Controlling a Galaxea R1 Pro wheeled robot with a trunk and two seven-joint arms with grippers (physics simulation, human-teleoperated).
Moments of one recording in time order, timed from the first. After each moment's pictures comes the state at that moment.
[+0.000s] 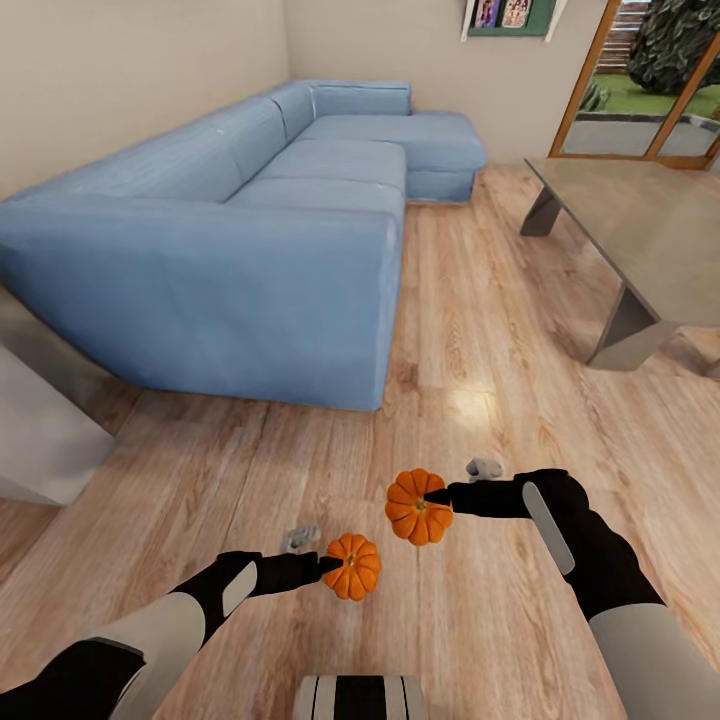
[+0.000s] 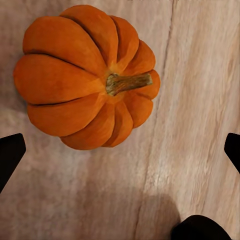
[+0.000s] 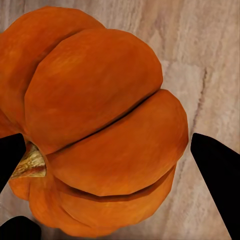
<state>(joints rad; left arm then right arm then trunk) -0.82 -0.04 -0.22 -0.14 0.41 0.34 -0.55 -0.65 -0.15 0.09 -1.16 -0.31 1.04 0.41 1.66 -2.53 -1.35</state>
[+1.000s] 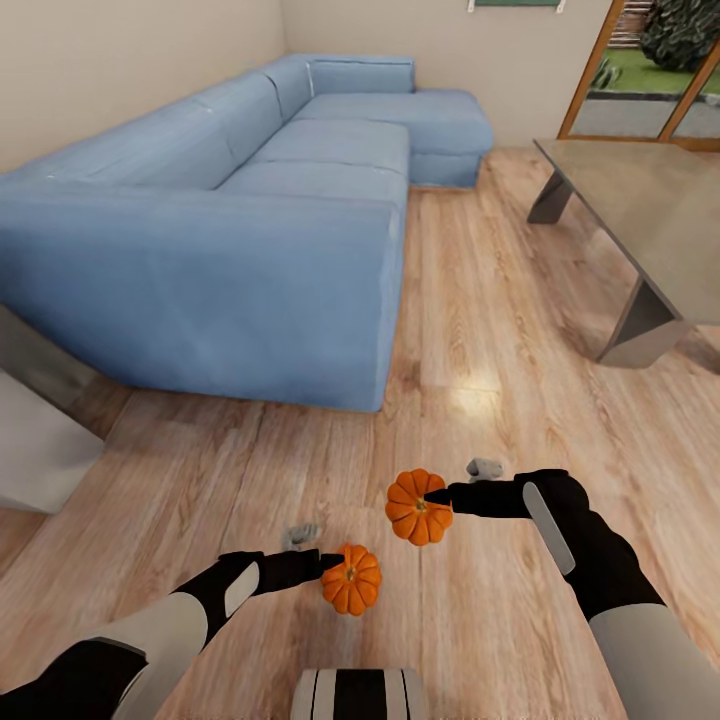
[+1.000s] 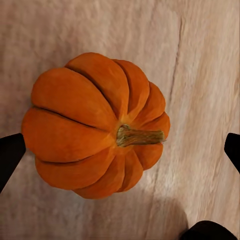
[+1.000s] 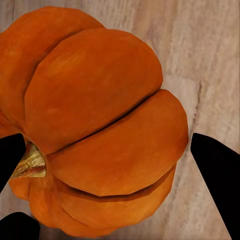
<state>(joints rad) -0.82 -0.04 -0.22 -0.14 0.41 0.29 -0.54 -0.65 -0.15 0.08 -1.16 -0.31 1.04 0.41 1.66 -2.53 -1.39</state>
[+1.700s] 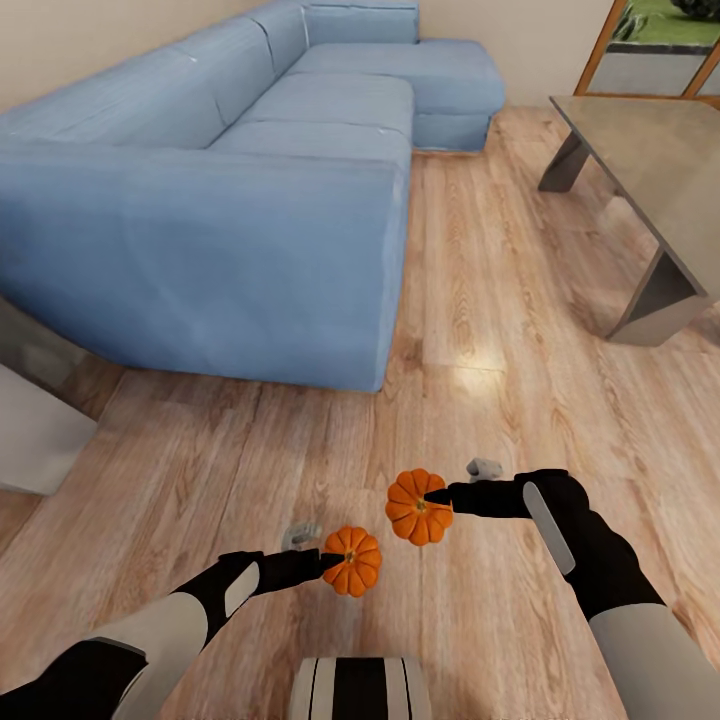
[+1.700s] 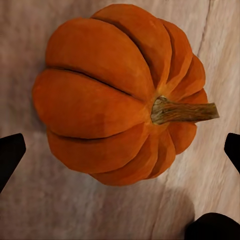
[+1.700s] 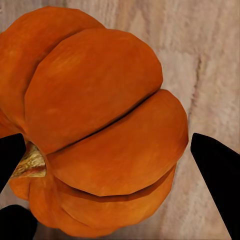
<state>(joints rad) -0.82 -0.04 -0.22 -0.14 0.41 0.28 -0.54 -0.65 -0.15 0.08 -1.16 -0.31 1.04 0.41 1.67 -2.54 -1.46</state>
